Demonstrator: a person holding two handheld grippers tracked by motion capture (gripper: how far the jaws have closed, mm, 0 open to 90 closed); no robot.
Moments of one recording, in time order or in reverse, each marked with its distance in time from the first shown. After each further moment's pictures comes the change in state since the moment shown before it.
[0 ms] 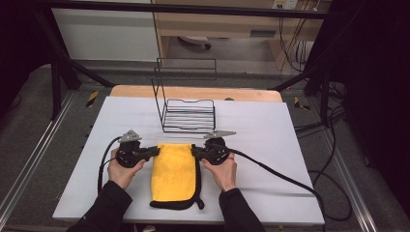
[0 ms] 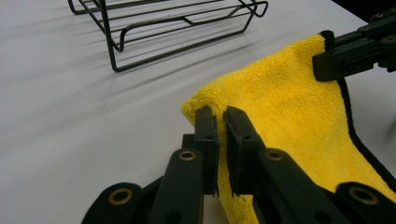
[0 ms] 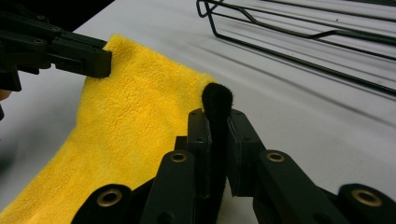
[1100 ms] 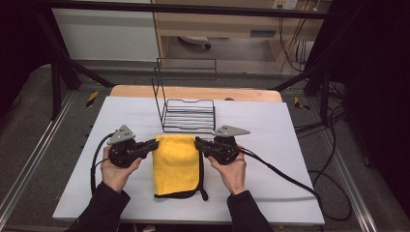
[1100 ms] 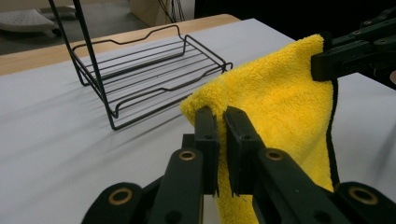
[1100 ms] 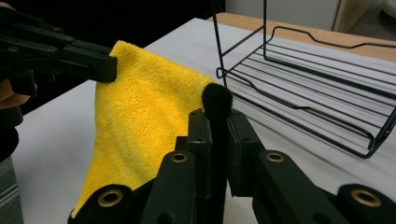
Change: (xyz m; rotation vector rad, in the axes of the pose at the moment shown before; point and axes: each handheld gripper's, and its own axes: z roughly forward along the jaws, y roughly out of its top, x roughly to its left) left arm -0.031 0.026 -0.040 -0.151 0.005 0.082; right arm 0.019 0.021 -0.054 -0.161 0.012 -0.105
